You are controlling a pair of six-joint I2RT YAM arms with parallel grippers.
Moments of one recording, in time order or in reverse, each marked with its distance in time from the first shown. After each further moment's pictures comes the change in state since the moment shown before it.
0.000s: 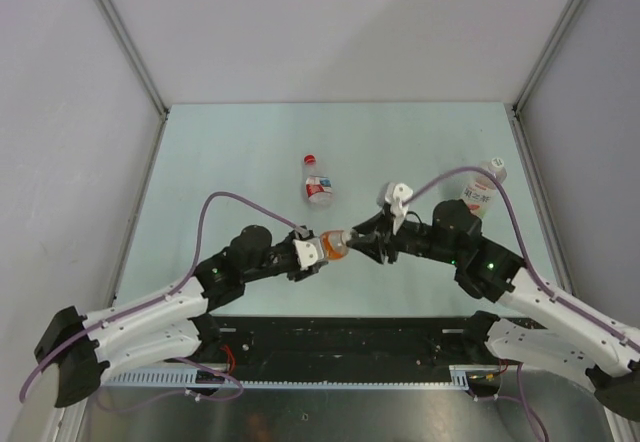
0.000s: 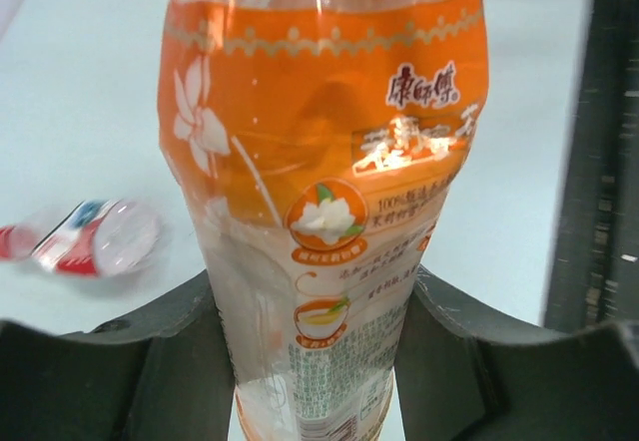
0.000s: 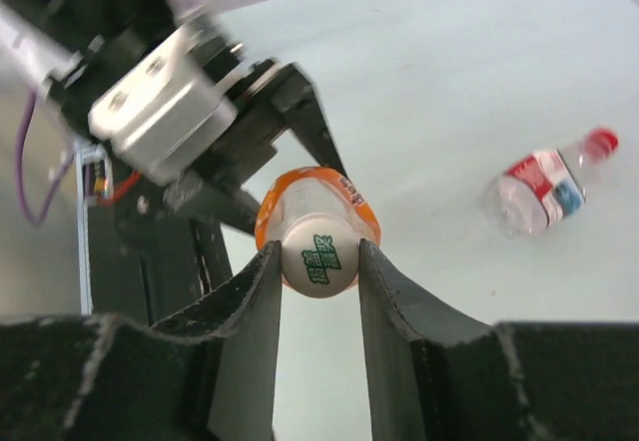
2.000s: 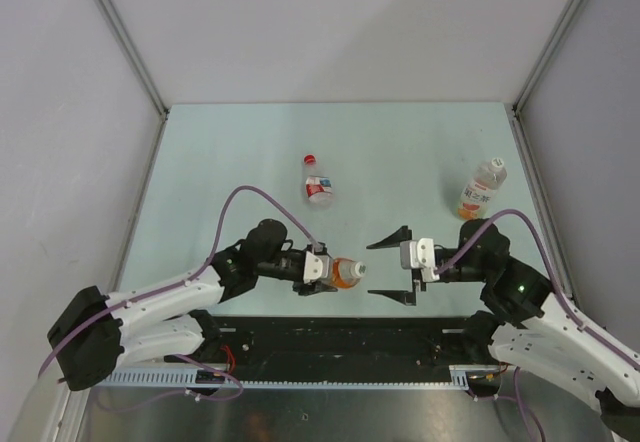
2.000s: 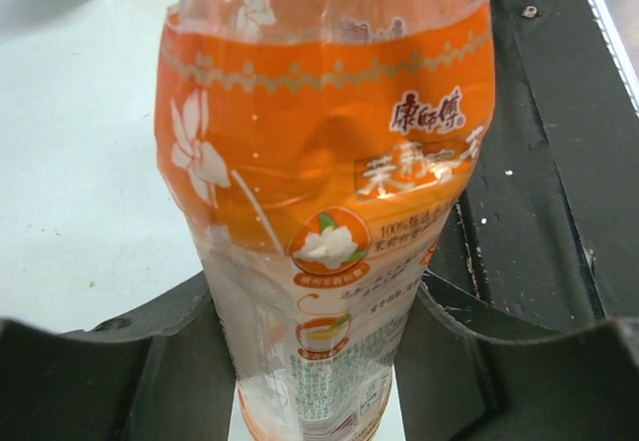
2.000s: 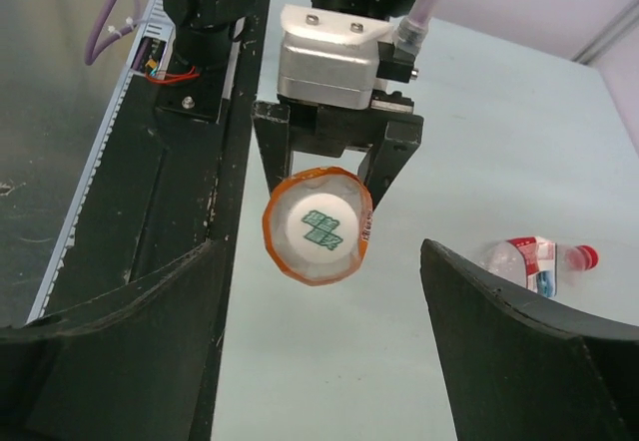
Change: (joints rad) left arm 0.031 0.179 0.039 0.005 0.335 0.100; right arm -0.040 -0.219 -0.068 -0.158 -0.255 -0.349
